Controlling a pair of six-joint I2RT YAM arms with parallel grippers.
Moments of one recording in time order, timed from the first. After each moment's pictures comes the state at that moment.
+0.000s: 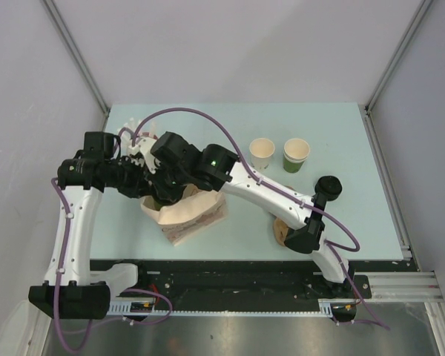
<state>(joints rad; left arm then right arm) 0.00 1.11 1.35 -1.29 0.44 0.35 1.19 2.17 2.53 -1.06 -0.09 0.11</state>
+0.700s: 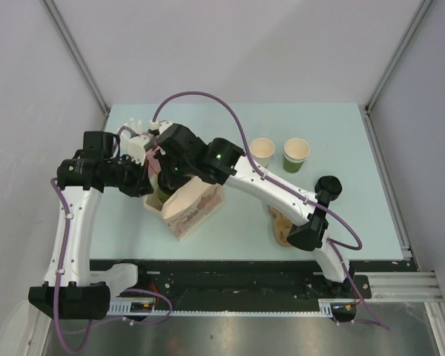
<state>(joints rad) 0.00 1.11 1.35 -1.28 0.48 0.35 1.14 2.15 2.50 -1.02 0.06 0.46</state>
